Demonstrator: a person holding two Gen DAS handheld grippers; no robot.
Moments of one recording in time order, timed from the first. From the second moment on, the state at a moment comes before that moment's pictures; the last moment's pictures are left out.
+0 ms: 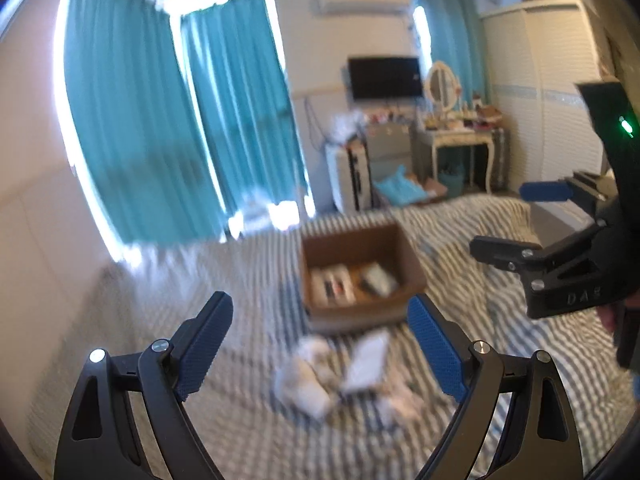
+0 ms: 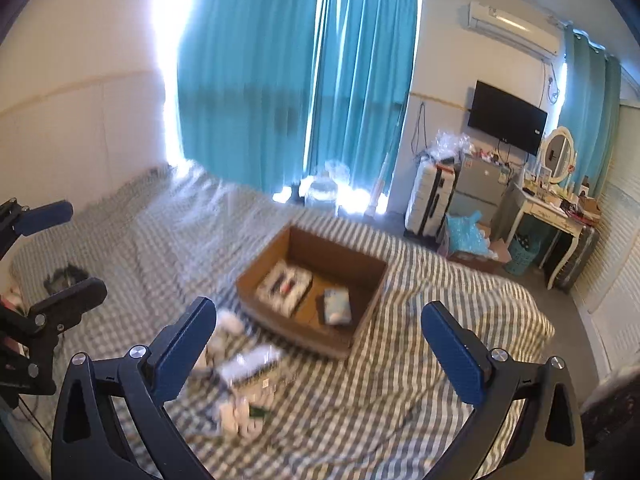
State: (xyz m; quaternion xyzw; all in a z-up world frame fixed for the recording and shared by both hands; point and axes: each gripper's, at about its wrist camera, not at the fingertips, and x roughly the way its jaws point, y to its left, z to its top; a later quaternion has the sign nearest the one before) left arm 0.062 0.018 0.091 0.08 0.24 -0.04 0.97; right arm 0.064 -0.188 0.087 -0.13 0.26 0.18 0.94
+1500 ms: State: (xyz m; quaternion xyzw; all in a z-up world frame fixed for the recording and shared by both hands) left arm 0.160 0.061 -0.148 -0.02 0.45 0.02 0.89; right arm 0.104 -0.212 -0.130 0.02 0.40 0.16 0.90
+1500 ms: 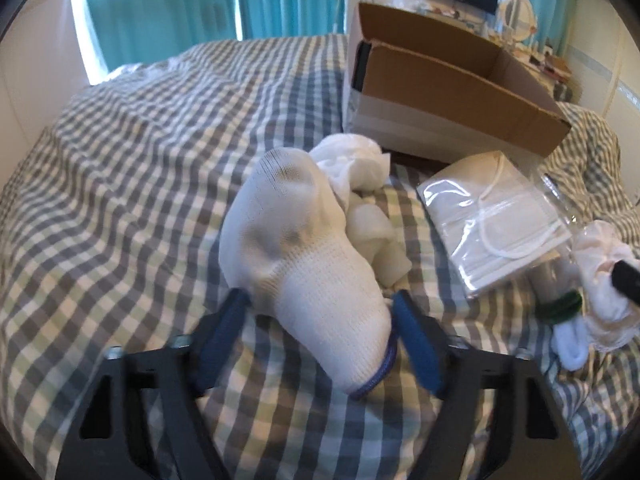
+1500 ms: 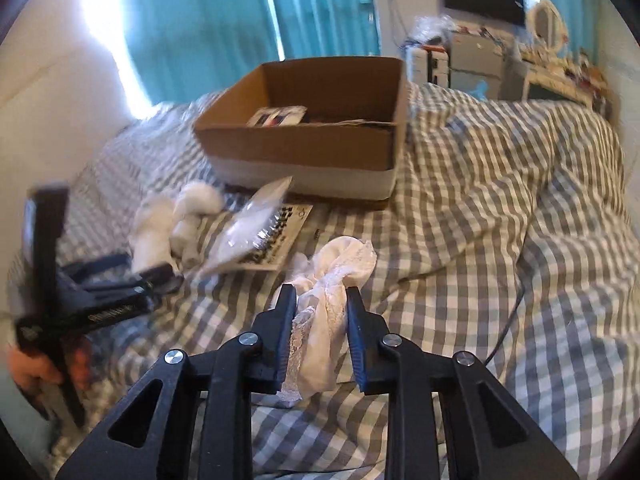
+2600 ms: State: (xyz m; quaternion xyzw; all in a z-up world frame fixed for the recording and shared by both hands) left arm 0.090 0.006 -0.011 0.03 0.32 -0.04 0.95; right arm 0.069 -0.230 -0.019 0.02 0.29 0.21 0.93
